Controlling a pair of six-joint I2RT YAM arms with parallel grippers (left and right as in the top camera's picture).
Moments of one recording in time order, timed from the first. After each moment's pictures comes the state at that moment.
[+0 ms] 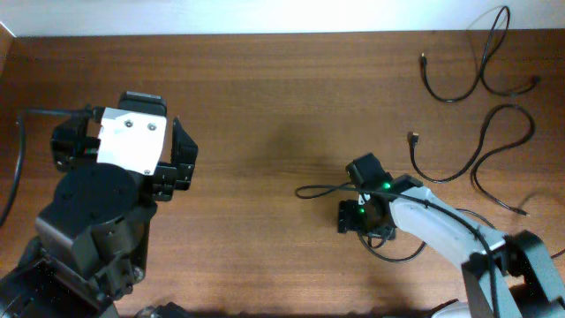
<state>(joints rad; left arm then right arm) -0.57 1.00 1.68 -1.03 -0.68 0.16 0.45 1.62 0.80 -0.67 -0.13 0.58</state>
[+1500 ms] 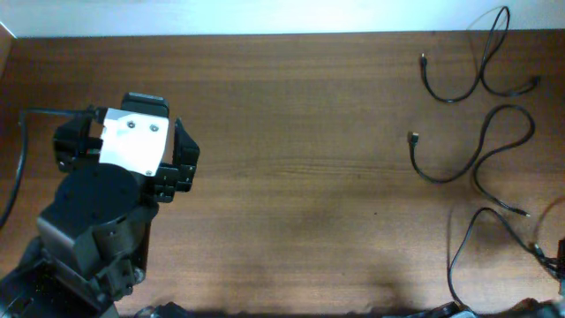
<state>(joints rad) -0.57 1.00 1.68 -1.04 -0.67 0.16 -1.14 1.30 0.85 -0.75 -0.01 0.66</state>
